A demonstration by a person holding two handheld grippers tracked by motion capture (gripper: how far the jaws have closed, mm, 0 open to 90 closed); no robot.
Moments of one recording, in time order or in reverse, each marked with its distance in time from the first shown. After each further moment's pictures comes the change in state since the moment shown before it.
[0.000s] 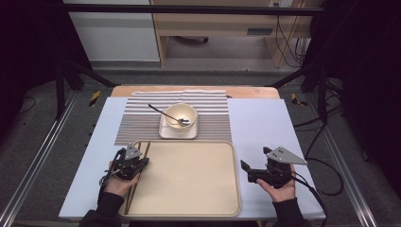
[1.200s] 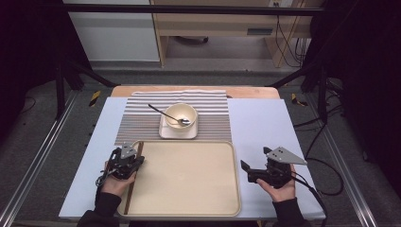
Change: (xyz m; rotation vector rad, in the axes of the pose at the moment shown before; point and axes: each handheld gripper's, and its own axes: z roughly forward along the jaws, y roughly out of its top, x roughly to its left) left arm 0.009 -0.003 -0.004 -0.004 0.049 -0.031; right arm 0.000 0.000 0.000 0.003 -0.003 -0.002
